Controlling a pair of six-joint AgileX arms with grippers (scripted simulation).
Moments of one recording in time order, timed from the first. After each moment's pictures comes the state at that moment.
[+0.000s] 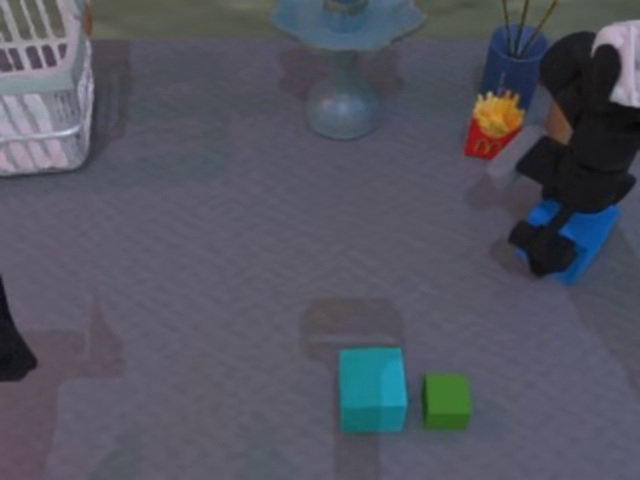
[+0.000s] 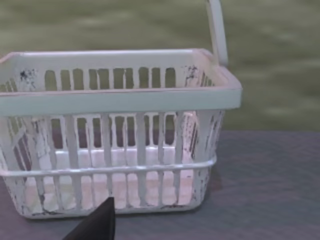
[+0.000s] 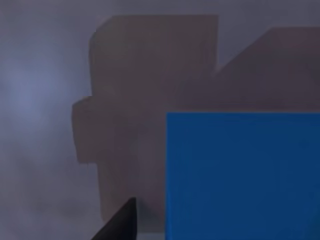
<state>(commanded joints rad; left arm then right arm) 0.02 0.00 0.00 0.00 0.00 0.00 0.20 2.24 1.60 -0.93 0.00 -0.64</state>
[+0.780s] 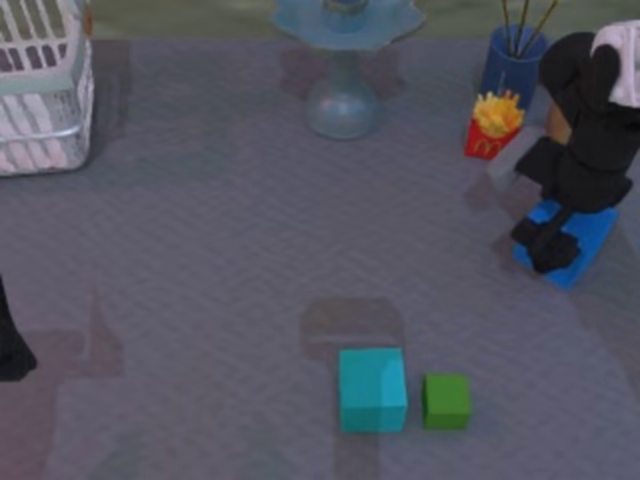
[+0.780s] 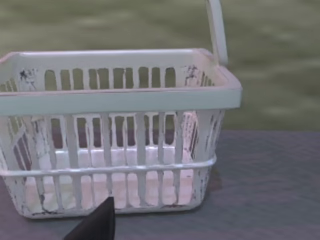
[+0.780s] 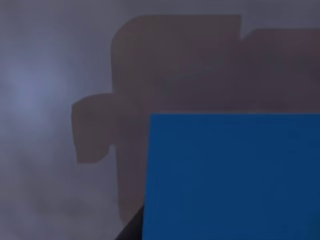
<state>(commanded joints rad) 0.02 0.00 0.00 0.00 0.00 0.00 0.20 2.24 1.60 -0.93 0.00 -0.64</state>
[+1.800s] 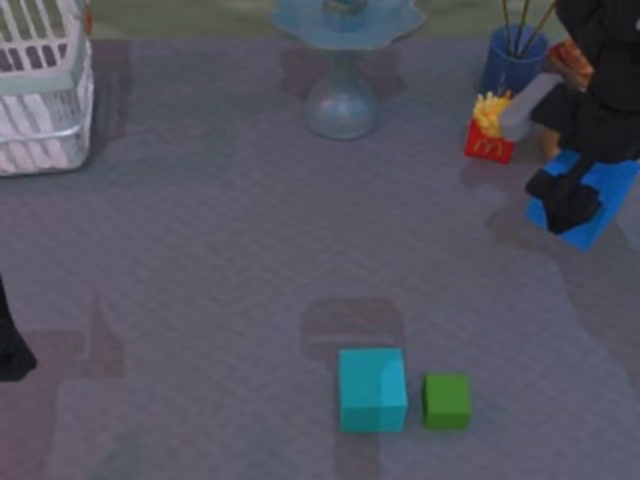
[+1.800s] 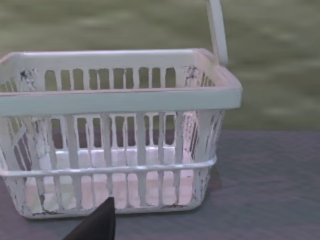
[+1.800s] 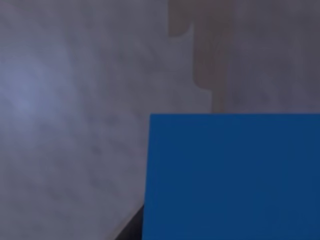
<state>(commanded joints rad) 0.02 0.00 0.00 0.00 0.00 0.00 0.20 2.16 1.76 -1.17 0.00 -0.64</state>
